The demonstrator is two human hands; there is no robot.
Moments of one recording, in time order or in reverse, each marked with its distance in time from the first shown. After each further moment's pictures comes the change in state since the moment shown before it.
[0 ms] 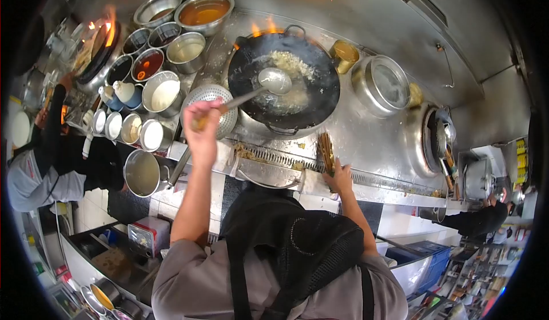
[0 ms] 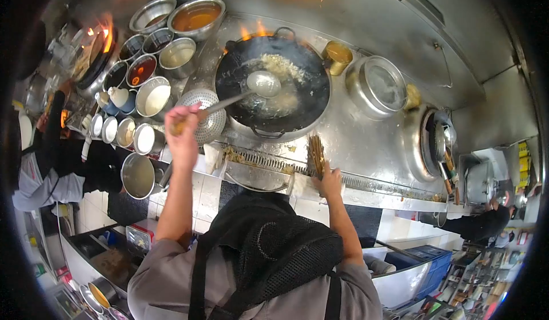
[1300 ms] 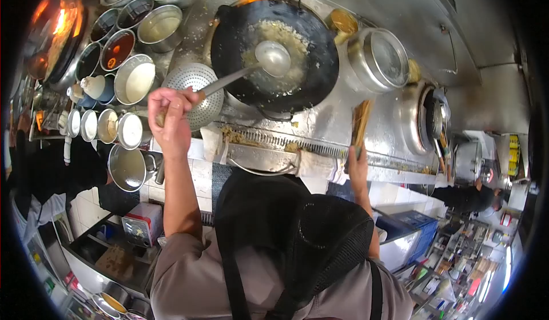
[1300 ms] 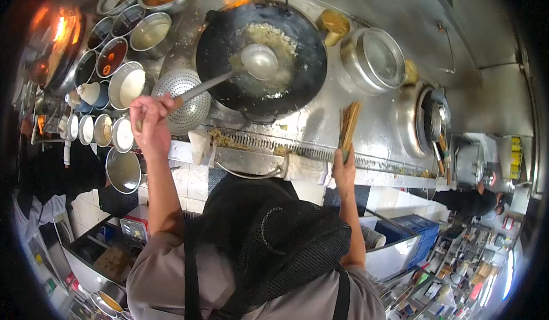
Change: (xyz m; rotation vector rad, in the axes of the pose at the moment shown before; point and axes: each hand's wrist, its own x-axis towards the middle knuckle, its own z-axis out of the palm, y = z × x) left_hand 0.034 -0.010 -0.031 -0.168 -0.044 -0.032; right_hand -0.018 -0.015 -0.084 0.799 0.120 0.377
